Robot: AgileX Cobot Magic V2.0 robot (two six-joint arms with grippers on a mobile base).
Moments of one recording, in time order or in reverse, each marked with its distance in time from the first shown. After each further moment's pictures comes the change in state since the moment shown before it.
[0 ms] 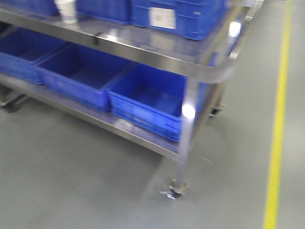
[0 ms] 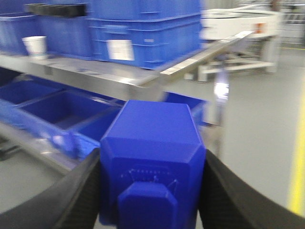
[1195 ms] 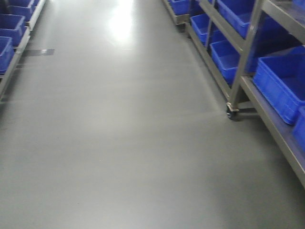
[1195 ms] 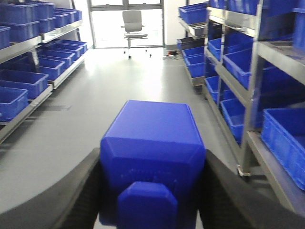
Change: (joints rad) left arm 0.000 0.000 0.000 0.000 0.000 0.000; right arm 0.000 0.000 0.000 0.000 0.000 0.000
